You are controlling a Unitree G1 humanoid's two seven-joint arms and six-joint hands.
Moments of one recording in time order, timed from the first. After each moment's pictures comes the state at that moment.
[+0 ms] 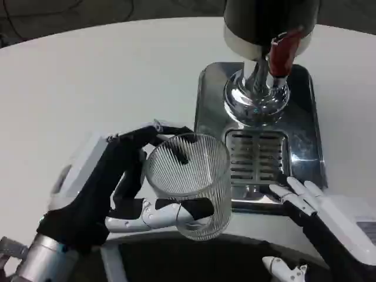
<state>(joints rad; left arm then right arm) -0.03 0.33 0.04 -0.31 0.28 -0.36 -0.13 0.30 -0.32 0.06 -0.87 -0.88 0.14 0.48</state>
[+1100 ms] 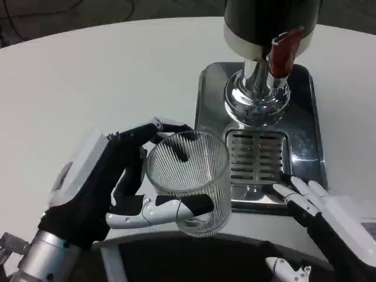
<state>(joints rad) -0.05 0.33 0.04 -0.28 0.29 -0.36 -0.13 0.32 -0.32 0.04 -0.90 -0.88 0.15 0.48</state>
